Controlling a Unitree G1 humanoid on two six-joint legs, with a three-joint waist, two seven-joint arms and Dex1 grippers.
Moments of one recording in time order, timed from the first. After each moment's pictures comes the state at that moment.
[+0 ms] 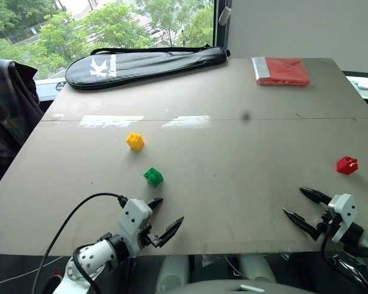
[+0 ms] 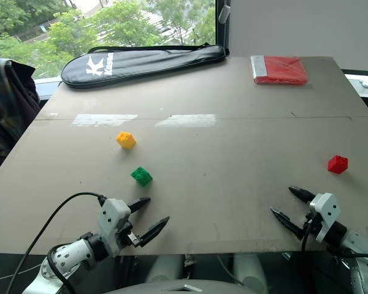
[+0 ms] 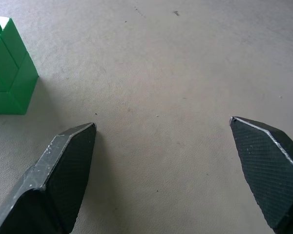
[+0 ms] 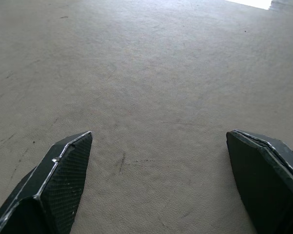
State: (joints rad) left arm 0.52 0.53 0.03 -0.55 -0.32 0.23 -0.65; right arm 0.33 -0.56 -0.23 -0.02 0.40 -0.16 0.96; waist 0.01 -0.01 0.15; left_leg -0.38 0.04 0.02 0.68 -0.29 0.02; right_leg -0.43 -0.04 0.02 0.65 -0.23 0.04
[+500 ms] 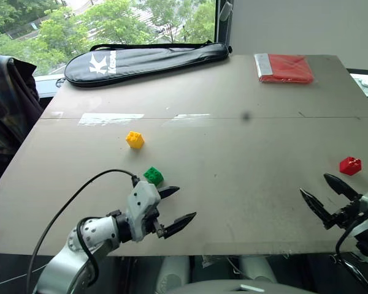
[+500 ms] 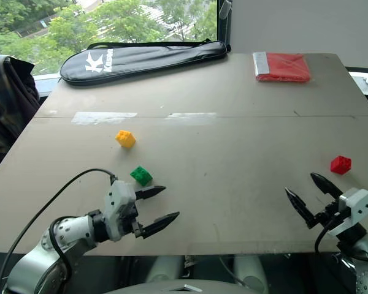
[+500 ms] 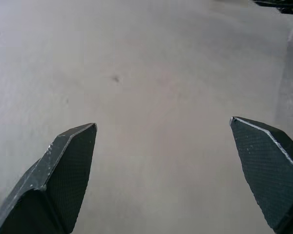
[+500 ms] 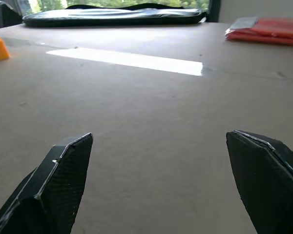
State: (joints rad) left arm 0.19 0.68 -0.01 -0.66 -0.52 0.46 -0.80; right arm 0.42 -0.46 -0.46 -0.22 0.58 -0.09 0.75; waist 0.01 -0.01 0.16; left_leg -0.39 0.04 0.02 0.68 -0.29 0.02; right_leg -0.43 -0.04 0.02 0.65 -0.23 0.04
